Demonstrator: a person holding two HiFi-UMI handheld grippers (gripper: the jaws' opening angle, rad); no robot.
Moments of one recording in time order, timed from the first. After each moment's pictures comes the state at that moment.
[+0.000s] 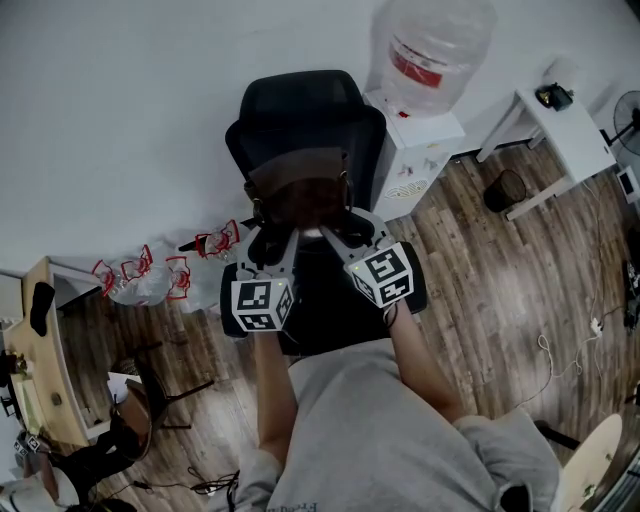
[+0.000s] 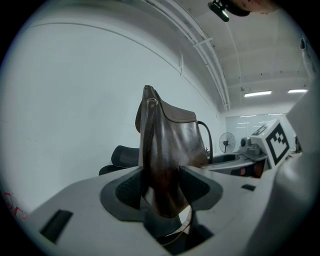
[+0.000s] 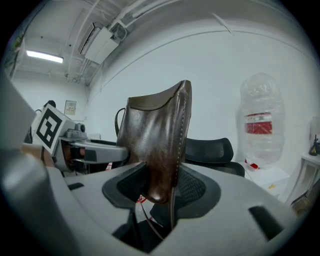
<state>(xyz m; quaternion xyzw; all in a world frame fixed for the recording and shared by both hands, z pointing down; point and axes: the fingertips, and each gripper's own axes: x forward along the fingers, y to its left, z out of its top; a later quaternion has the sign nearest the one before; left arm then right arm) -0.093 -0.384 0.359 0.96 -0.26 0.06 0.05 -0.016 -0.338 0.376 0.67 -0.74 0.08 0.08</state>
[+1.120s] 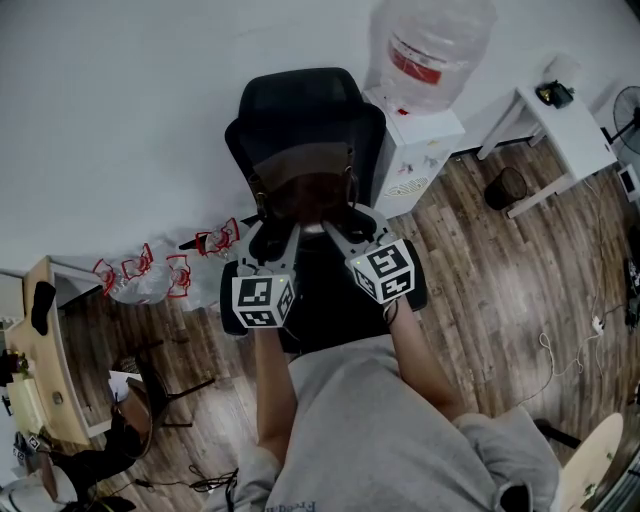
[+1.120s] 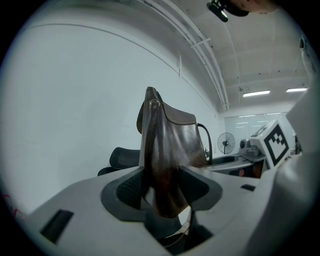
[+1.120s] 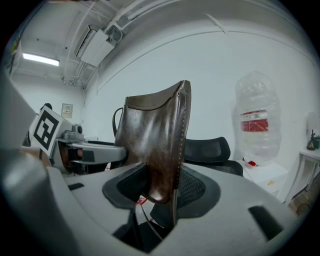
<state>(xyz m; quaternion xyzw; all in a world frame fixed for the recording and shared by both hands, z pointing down) -0.085 -0.382 0.354 0.96 -0.25 0.06 0.05 -0.006 -0.336 0.374 0.68 -0.73 0.08 0.07</state>
